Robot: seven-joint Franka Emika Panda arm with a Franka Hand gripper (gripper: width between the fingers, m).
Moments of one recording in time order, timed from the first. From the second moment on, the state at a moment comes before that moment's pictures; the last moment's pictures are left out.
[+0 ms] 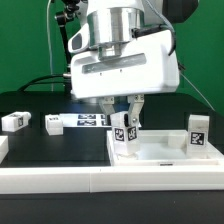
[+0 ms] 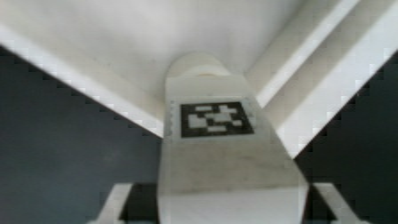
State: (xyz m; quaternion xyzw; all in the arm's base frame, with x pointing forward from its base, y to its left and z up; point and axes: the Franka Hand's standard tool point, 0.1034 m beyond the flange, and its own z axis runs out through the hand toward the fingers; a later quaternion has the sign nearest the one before) arm 0.609 -0.004 0.080 -0.84 0.53 -0.09 0.09
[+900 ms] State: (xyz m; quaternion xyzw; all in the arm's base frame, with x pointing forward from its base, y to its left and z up) arm 0.607 0.001 0.079 -0.70 0.71 -0.04 0.11
